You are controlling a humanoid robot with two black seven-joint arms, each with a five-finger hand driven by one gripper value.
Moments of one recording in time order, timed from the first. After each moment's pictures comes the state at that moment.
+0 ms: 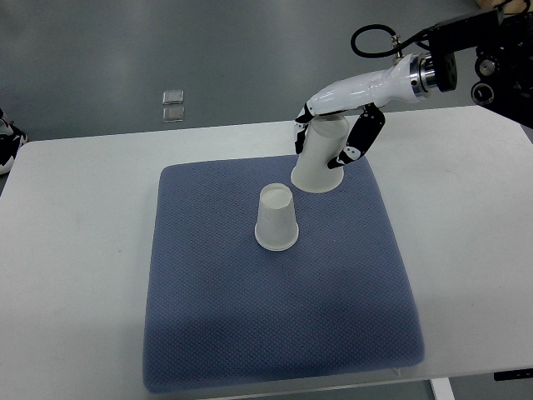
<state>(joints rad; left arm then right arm) -0.02 0.00 -0.05 -0.18 0.05 0.09 -0.05 1.41 -0.53 0.10 1.13 -1.44 0.50 0.47</state>
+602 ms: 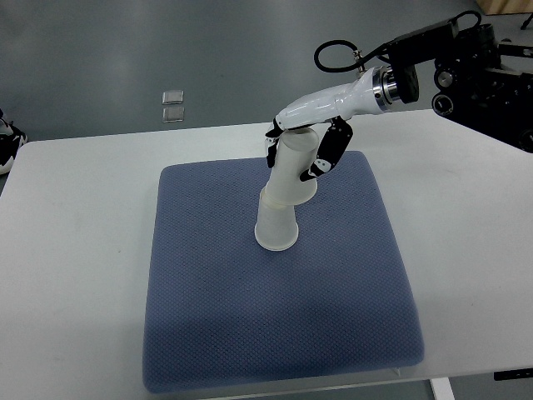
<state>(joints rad) -0.02 0.00 -0.05 -0.18 0.05 0.09 -0.05 1.40 -0.43 0.10 1.06 -1.44 0.49 0.47</state>
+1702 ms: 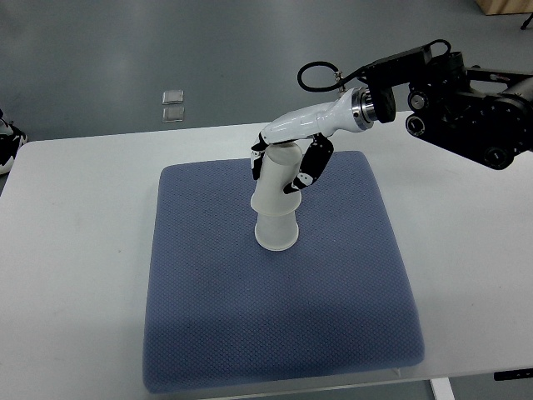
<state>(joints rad) -0.02 0.00 -0.05 -0.18 0.05 0.09 -0.05 1.34 -0.36 0.10 1.00 -1.44 0.44 0.46</state>
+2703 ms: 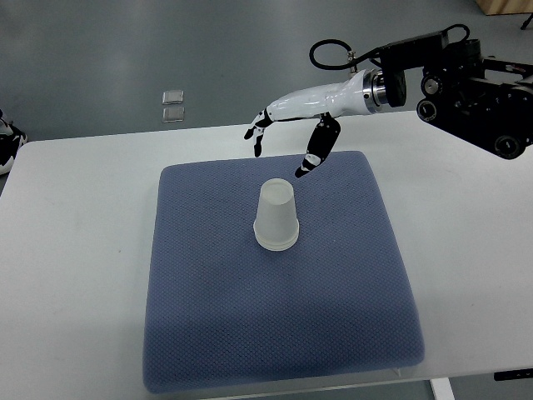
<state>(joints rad) -0.02 0.00 -0.05 -0.18 0.05 0.09 -0.05 1.31 -0.39 0.23 0.96 -1.43 0.44 0.46</state>
